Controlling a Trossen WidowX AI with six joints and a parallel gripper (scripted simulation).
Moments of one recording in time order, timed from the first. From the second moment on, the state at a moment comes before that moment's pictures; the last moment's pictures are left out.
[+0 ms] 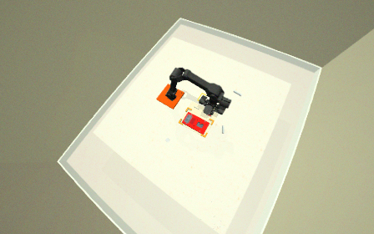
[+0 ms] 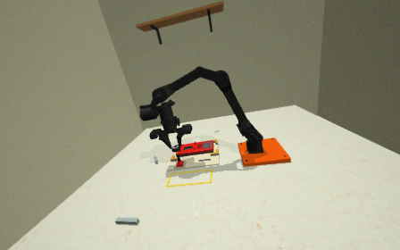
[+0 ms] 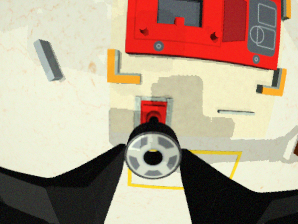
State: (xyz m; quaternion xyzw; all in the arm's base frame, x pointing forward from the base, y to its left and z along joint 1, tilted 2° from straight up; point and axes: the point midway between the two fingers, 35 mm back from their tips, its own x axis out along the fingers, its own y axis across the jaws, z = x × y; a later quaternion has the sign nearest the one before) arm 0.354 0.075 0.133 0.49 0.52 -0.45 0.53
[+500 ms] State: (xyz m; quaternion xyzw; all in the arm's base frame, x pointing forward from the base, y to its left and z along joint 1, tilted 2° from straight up) arm 0.335 0.106 0.139 0.49 0.52 -0.45 0.53
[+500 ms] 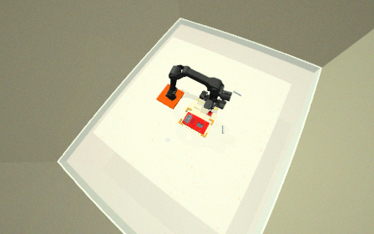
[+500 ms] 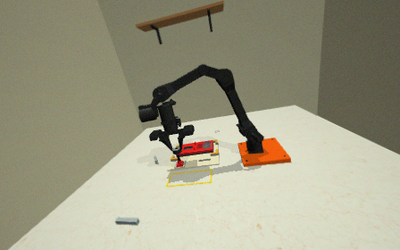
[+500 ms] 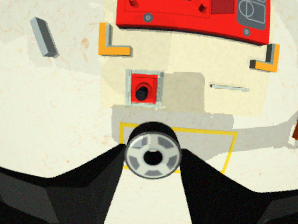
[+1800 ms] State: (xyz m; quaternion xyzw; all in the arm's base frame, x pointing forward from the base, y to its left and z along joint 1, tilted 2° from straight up) arm 0.286 0.167 0.109 0.49 0.52 -0.44 0.53
